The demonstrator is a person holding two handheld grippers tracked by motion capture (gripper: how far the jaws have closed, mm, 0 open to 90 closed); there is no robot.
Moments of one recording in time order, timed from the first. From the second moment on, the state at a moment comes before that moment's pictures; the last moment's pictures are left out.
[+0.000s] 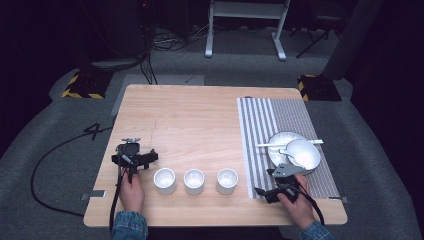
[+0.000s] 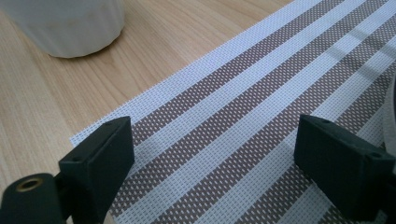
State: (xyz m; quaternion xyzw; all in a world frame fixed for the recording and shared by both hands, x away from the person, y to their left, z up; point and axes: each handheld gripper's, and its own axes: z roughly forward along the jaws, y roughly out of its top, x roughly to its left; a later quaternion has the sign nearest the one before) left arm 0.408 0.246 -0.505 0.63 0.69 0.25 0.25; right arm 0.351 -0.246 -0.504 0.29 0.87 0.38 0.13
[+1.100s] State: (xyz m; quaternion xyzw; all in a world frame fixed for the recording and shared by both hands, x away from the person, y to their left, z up) left arm 0.407 0.245 -0.505 0.63 0.70 0.25 0.25; right arm 0.349 -0.245 -0.505 0.31 0.86 0.38 0.14
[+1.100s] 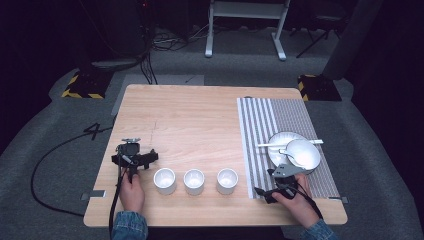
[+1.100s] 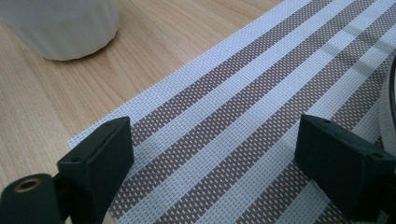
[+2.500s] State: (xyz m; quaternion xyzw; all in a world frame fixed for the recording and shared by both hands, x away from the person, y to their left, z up) left arm 0.407 0.245 -0.504 0.63 0.70 0.25 0.25; right arm 0.334 -0.229 -0.457 0.31 0.87 0.37 0.10
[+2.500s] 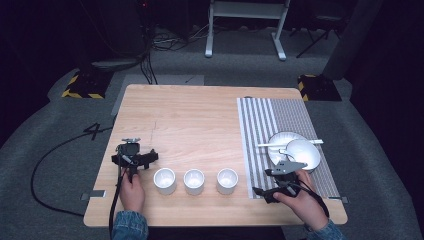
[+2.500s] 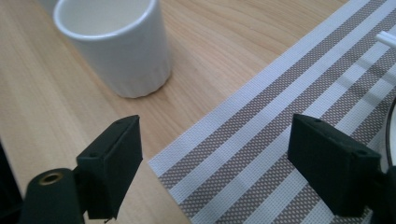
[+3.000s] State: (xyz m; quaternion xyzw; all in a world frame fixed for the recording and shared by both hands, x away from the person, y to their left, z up) left arm 0.407 0.245 -0.505 0.63 0.70 0.25 0.25; right arm 0.329 -0.205 -0.432 0.27 0.87 0.40 0.10
